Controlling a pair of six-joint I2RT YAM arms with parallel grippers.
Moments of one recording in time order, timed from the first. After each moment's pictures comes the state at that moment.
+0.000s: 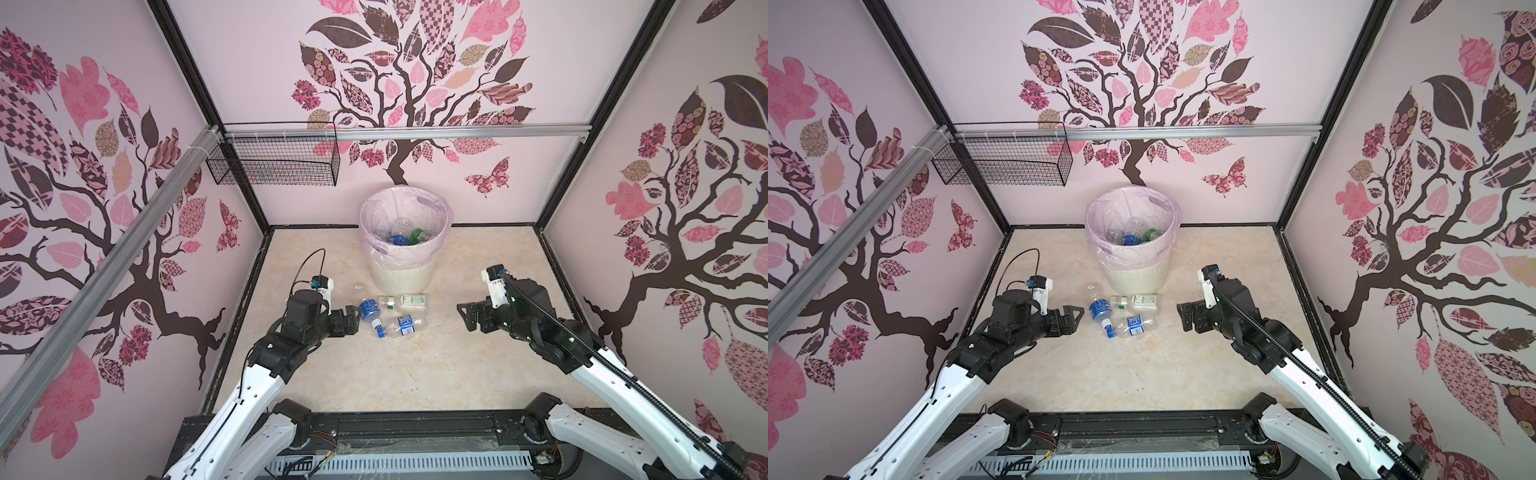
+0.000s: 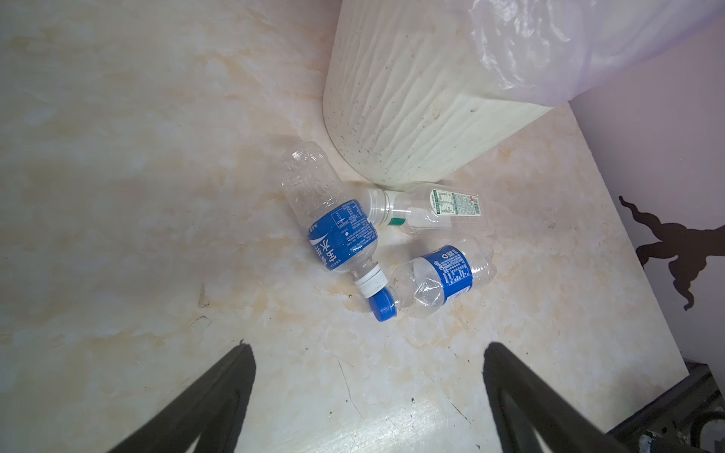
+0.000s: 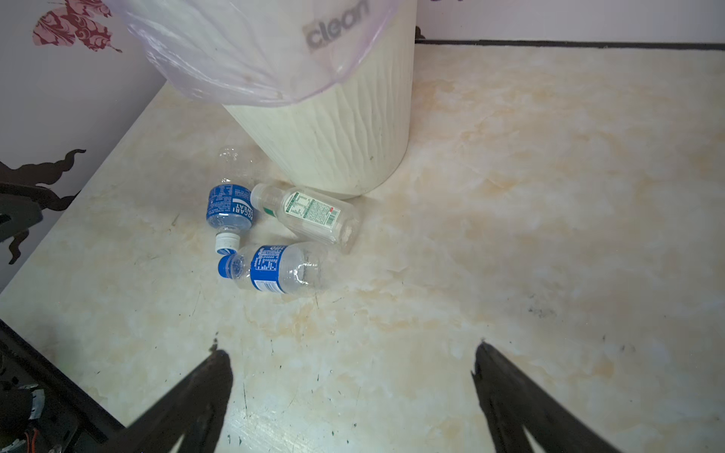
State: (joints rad) left arm -0.40 0.84 0.74 -0.57 0.09 -0.43; right arm 0.58 0.83 0.85 -0.64 0.04 0.32
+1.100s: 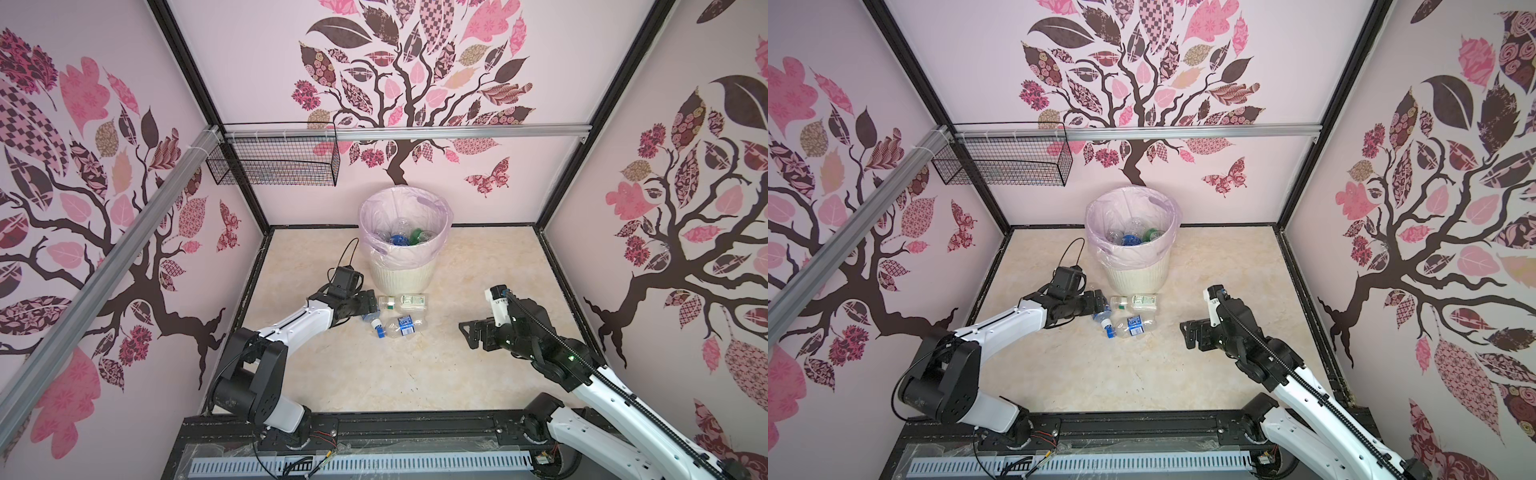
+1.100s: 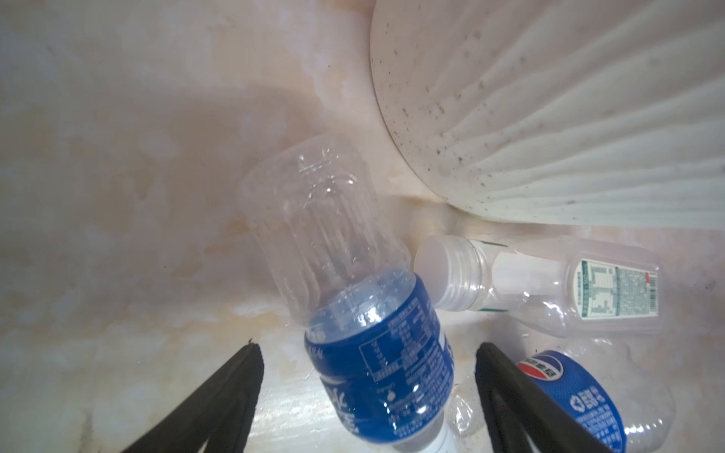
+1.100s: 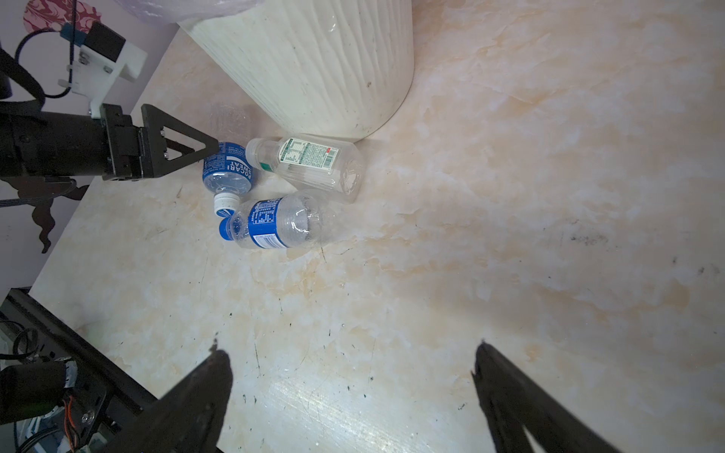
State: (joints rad) left arm -0.40 1.55 0.90 -0.29 0.05 -0.49; right arm 0.58 0.72 0.69 -0.63 -0.02 0.42
